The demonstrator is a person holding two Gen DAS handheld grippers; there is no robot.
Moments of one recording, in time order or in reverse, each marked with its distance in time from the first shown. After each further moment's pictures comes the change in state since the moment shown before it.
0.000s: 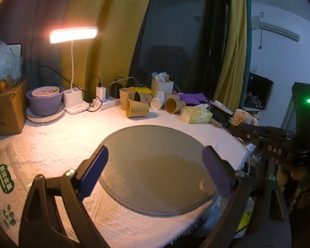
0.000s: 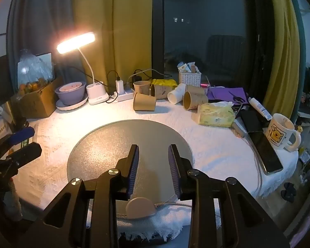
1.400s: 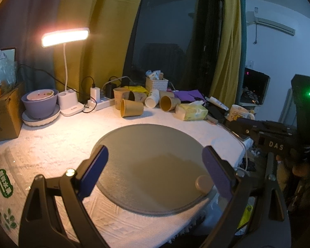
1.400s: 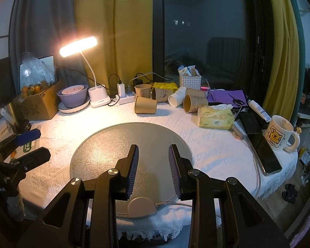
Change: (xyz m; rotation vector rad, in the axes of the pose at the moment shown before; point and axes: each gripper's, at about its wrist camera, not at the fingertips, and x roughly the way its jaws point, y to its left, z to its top) left arm -0.001 -0.008 0.003 0.033 0.006 -0.029; right arm -0.009 -0.003 0.002 0.000 -0.012 0.000
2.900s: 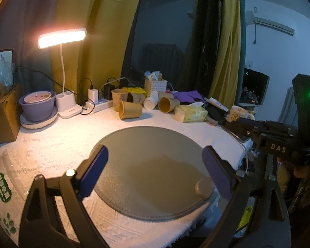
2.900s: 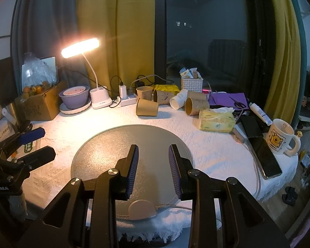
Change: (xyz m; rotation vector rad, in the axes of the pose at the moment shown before) left arm 0.014 -0.002 0.010 0.011 0.009 -0.005; right arm -0.001 -0.003 0.009 -0.005 -0.006 0.006
